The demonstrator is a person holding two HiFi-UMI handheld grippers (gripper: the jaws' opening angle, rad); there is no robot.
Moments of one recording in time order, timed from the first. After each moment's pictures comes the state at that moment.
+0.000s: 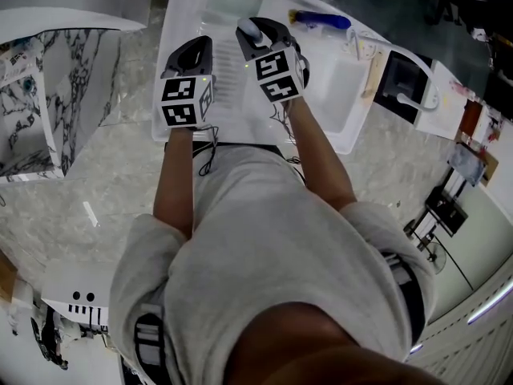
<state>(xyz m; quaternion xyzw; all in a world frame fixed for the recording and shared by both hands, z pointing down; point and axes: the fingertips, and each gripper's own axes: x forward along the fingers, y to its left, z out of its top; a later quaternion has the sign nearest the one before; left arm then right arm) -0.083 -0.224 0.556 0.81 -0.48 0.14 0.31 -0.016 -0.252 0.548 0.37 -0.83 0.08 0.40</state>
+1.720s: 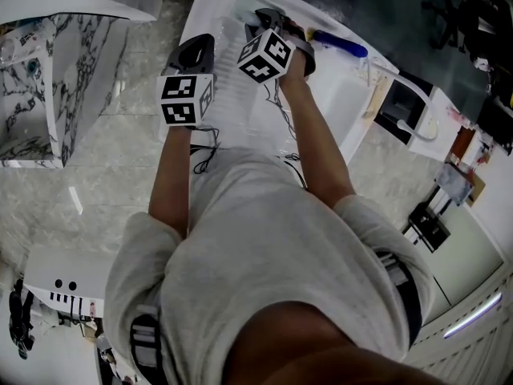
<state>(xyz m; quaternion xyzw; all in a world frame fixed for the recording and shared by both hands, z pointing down) -0.132 -0.251 0.563 0.79 -0.51 0.13 0.32 -0.051 -0.305 0.608 0.26 -0.77 -0.04 0.59</state>
